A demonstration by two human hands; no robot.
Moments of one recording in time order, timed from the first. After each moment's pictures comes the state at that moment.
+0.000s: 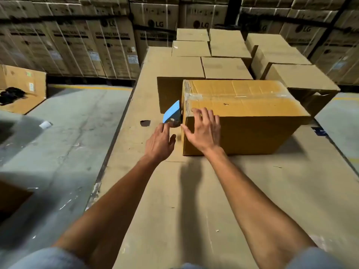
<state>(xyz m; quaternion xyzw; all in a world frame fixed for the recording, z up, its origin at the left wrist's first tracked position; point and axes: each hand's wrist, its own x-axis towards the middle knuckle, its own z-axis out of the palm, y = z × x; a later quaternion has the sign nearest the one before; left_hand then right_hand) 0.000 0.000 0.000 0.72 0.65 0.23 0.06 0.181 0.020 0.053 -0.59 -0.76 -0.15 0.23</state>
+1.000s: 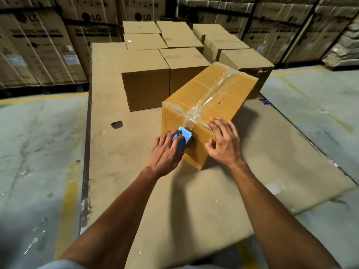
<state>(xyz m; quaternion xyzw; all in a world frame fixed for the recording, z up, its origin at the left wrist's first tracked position) 0.002 -0.053 -0.035 0.89 0.40 0.21 0.03 0.248 -0.110 0.031 -0.67 -0.70 -0.16 0.19</state>
